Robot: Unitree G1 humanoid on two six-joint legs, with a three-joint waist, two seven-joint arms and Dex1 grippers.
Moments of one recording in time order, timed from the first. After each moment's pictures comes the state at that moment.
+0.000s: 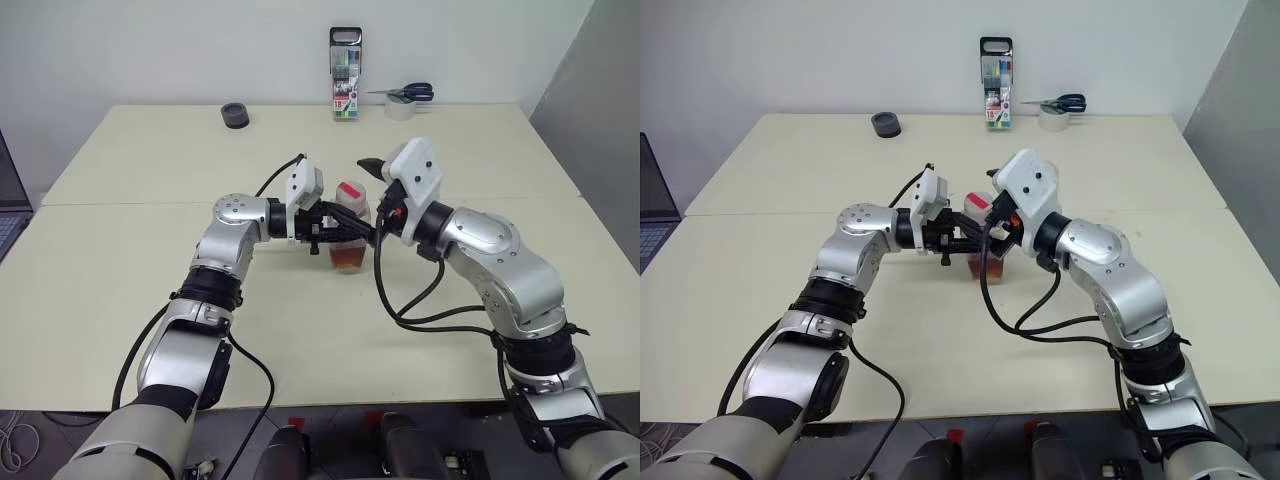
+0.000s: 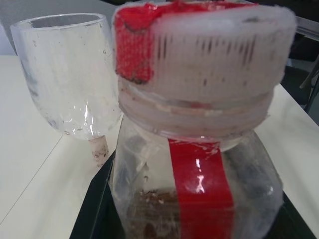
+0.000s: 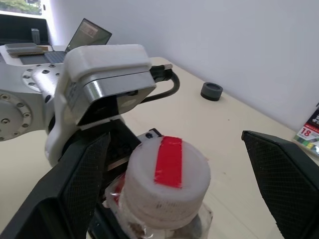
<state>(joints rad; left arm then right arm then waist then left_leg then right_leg) -0.94 0.34 -0.11 0.63 -0.26 0.08 -1.34 -0.70 -0.33 0.19 -0.35 0.28 0.68 0.47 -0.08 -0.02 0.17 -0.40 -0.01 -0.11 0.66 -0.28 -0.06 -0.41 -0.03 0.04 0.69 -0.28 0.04</state>
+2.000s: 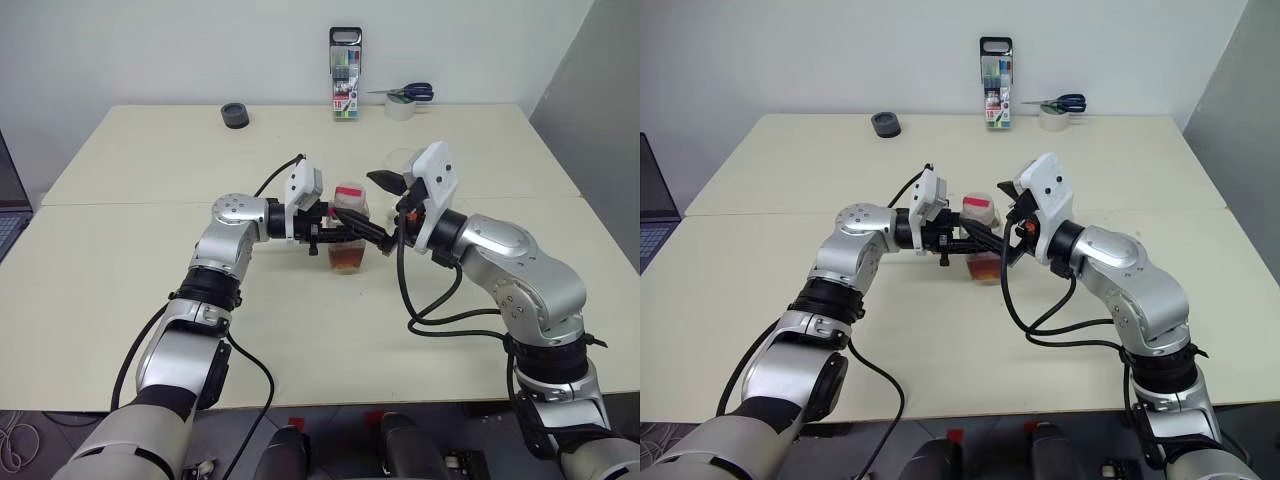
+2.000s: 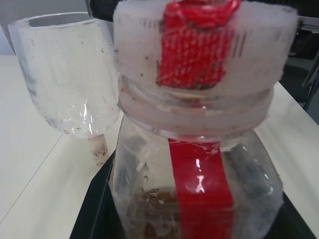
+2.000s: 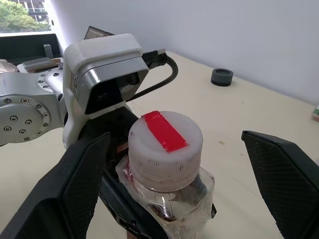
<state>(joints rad) -0.93 0.35 -0.11 0.63 -0.26 0.07 -1.34 -0.65 -0.35 0.10 -0.42 0.44 0.81 0.48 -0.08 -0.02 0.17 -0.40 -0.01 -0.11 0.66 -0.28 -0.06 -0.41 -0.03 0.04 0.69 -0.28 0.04</state>
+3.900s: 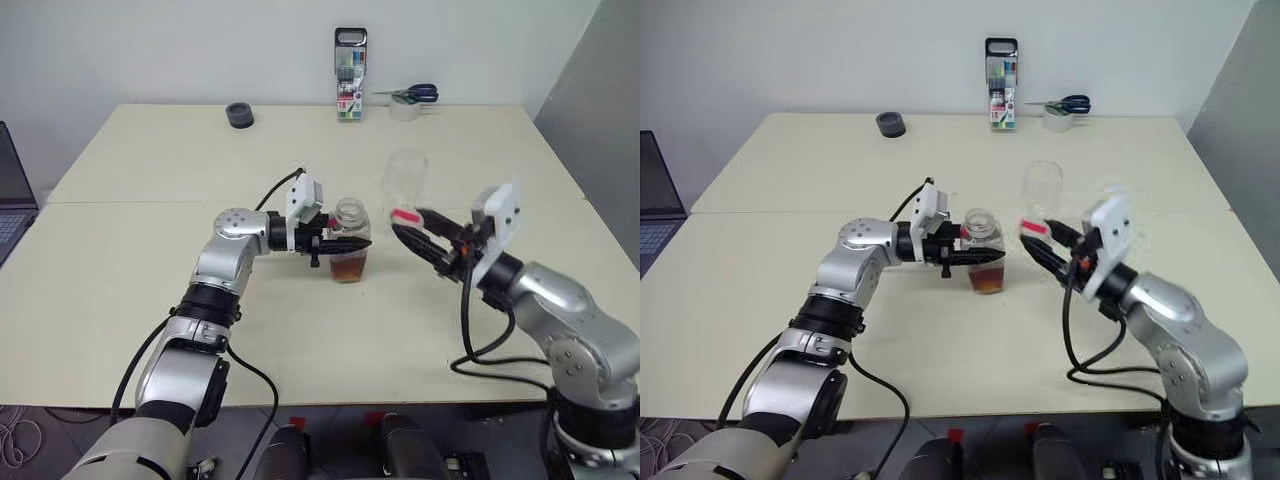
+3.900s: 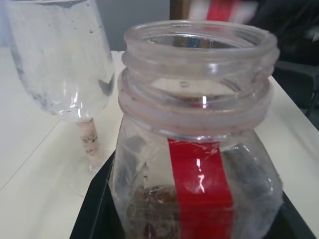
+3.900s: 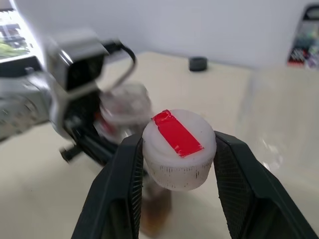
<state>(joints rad) -0.84 0.35 -0.11 0.51 -0.27 0.13 -1.29 -0.21 -0.43 -0.11 -0.60 0.53 0.79 0.40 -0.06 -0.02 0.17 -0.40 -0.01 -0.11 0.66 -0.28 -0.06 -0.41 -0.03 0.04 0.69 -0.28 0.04</state>
